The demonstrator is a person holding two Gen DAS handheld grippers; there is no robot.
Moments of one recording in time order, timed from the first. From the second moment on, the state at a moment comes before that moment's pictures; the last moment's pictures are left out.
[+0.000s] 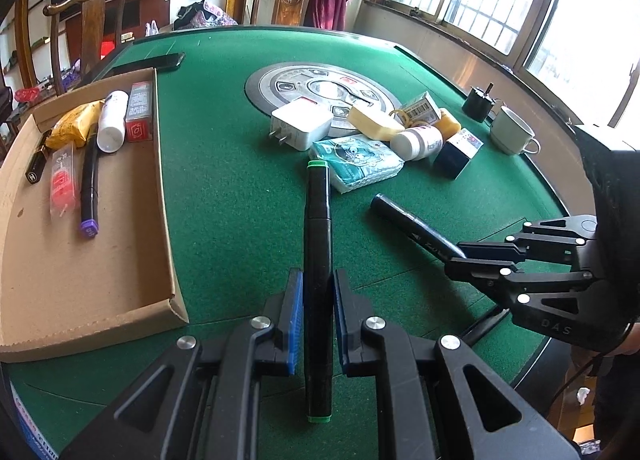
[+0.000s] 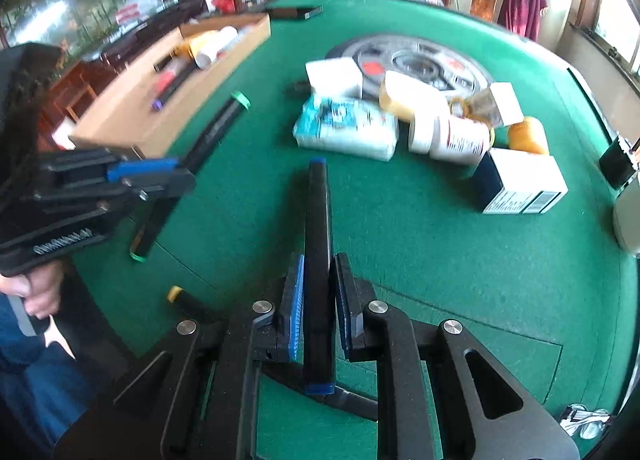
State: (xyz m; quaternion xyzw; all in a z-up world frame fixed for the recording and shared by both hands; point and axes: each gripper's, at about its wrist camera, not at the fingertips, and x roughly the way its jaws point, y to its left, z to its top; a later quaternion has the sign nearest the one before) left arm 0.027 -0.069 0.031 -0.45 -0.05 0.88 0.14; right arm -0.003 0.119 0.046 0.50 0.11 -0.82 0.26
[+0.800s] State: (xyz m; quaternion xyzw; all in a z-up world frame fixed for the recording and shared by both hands) left arm 0.036 -0.090 0.048 -0.42 -0.09 0.89 0.14; right arm -0.004 0.105 0.078 0.45 0.08 -0.84 0.27
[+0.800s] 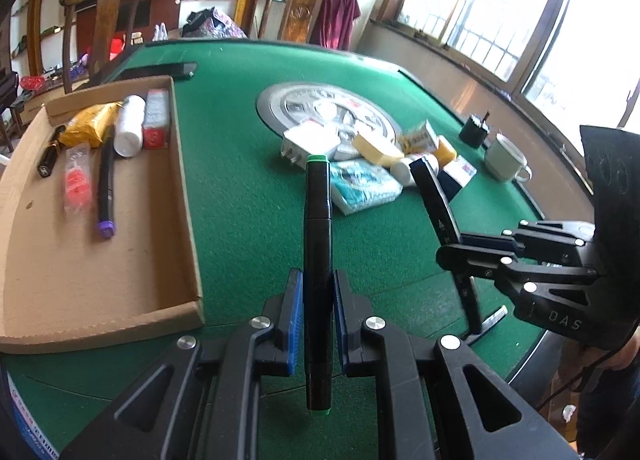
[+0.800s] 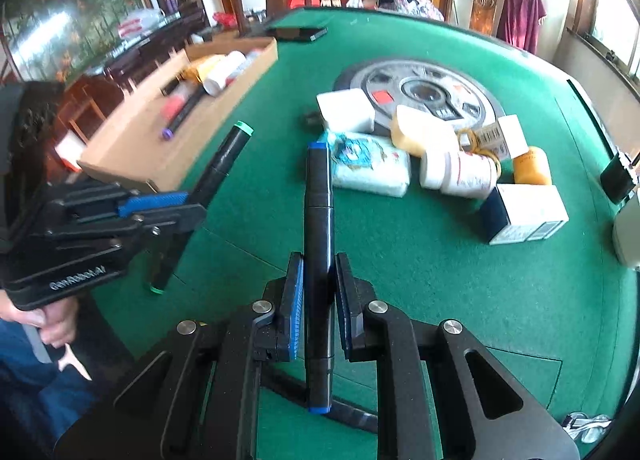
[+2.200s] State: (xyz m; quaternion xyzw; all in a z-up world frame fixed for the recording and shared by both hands) left arm 0.009 -0.310 0.059 -0.40 -0.22 0.89 -0.03; right arm -0.064 -0.126 0.093 0.49 -0.02 -0.77 0.40
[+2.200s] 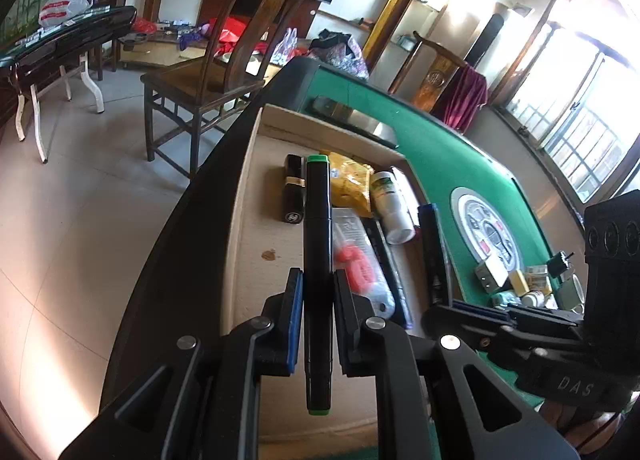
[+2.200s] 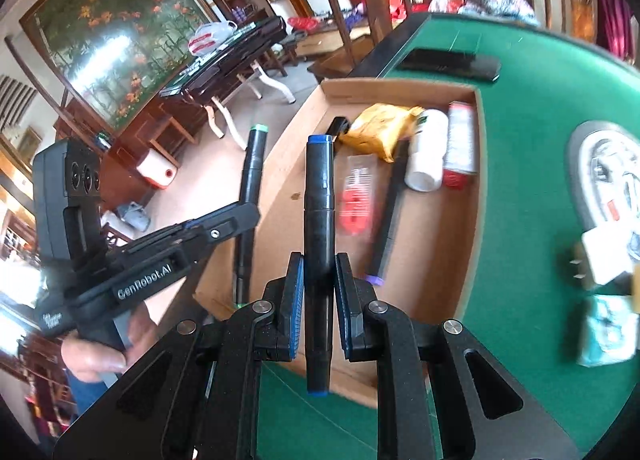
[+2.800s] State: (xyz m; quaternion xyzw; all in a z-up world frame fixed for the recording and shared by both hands) left arm -0.053 -0.332 0.035 -0.47 -0.19 0.86 -0.06; right arm -0.140 -0.191 0.046 0.56 -0.08 -0.75 0.35
